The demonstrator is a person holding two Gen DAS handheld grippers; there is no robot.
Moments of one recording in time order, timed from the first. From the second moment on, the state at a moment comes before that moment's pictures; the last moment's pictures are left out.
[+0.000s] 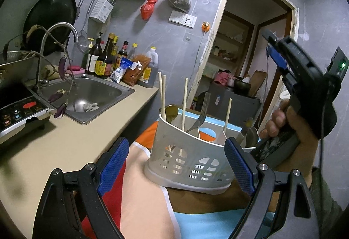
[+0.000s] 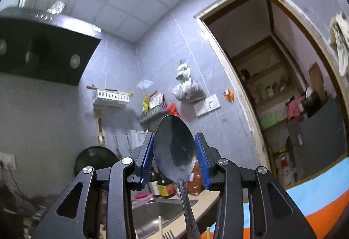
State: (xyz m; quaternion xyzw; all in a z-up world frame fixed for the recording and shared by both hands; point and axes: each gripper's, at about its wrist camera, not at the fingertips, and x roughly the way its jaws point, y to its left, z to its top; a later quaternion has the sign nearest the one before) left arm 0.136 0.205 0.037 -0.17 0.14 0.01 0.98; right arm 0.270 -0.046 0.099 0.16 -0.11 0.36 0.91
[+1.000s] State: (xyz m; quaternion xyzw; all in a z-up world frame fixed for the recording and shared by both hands) left arm 0.138 0.198 0.035 -0.17 0.15 -0.01 0.97; right arm 0.250 -0.056 0.060 0.10 -0.07 0.33 0.94
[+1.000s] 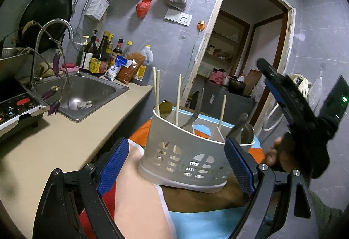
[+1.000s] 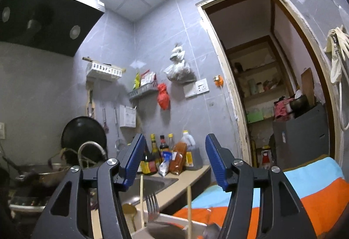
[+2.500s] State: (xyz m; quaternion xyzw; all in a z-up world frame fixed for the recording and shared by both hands) left arm 0.029 0.088 0.028 -0.04 0.12 -0.03 0.99; right arm 0.074 -0.207 0.011 0.01 0.08 0.17 0.98
